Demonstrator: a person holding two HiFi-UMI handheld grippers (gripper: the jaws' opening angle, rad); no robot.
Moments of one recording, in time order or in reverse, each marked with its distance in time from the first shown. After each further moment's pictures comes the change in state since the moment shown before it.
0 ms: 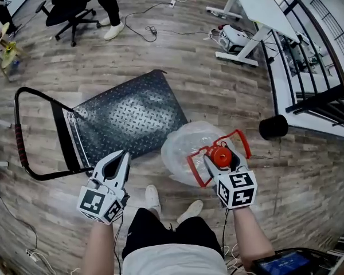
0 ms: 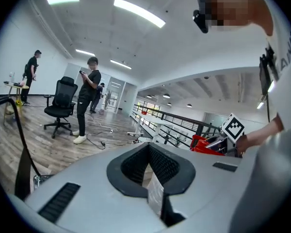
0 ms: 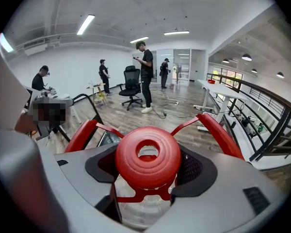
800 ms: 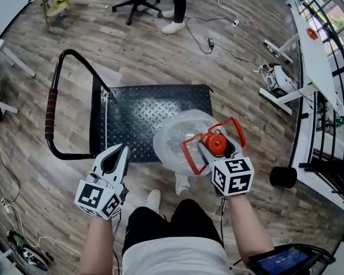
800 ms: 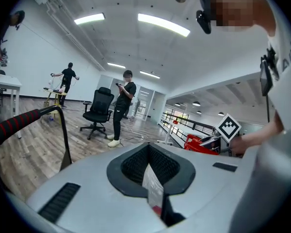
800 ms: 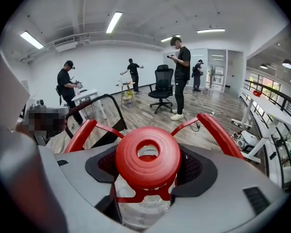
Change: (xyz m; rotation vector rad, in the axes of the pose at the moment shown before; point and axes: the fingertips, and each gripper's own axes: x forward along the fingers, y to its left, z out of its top) left arm -0.083 0.146 0.018 -0.108 -0.108 0.345; right arm 0.148 0.156 0.125 -0.211 -0.010 0.311
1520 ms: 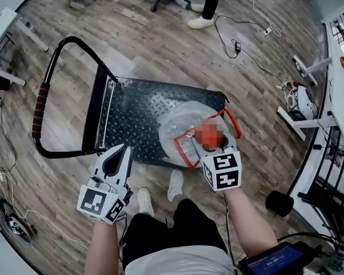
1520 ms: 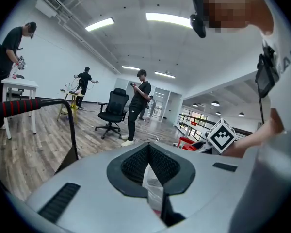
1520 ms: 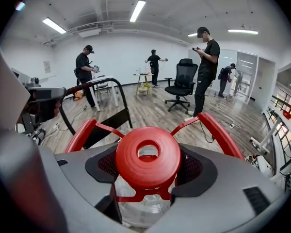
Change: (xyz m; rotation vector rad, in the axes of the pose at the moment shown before) left arm 0.075 0.016 -0.014 -0.039 -0.031 0.219; right arm 0.137 -0.031 0.020 -0.248 0.051 0.174
